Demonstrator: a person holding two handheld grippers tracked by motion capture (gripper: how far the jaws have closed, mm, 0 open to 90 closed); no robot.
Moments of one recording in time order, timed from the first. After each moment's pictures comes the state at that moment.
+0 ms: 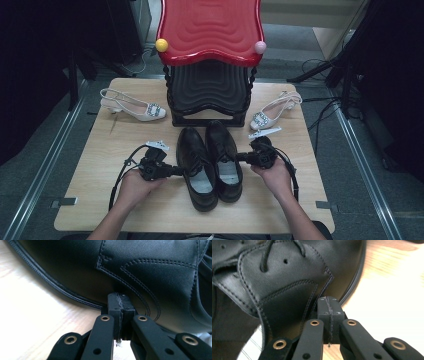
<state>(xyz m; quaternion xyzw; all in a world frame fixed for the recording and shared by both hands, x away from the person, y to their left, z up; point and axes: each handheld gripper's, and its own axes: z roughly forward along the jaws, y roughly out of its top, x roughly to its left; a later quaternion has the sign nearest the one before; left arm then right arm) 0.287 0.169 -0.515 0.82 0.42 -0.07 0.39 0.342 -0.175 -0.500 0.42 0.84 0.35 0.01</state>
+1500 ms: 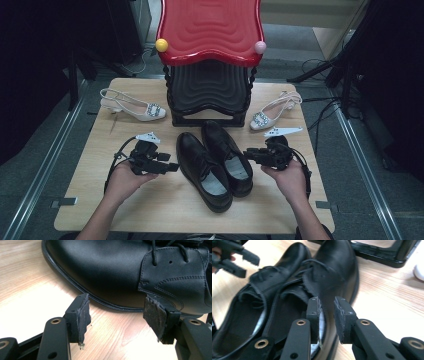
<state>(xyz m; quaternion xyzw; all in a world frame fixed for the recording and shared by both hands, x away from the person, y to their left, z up) 0.297 0.194 -0.489 0.83 0.41 -0.02 0.38 0.317 -0.200 -0.457 0.40 0.82 0.41 0.02</state>
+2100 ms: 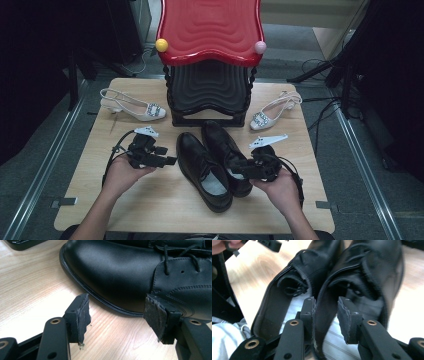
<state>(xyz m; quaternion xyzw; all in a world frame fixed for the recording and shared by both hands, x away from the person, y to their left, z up) 0.311 0.200 -0.482 0.83 0.41 0.00 0.37 0.286 -0.165 -0.453 0.37 0.85 0.39 -0.02</state>
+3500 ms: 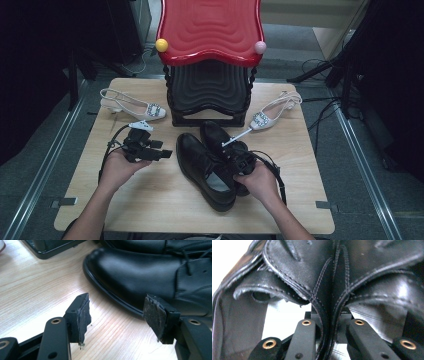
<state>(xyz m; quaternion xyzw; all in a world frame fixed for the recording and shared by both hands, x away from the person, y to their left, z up) 0.323 0.216 -0.480 0.82 0.42 0.02 0.38 0.315 -0.110 -0.480 0.39 0.89 0.25 -0.03</state>
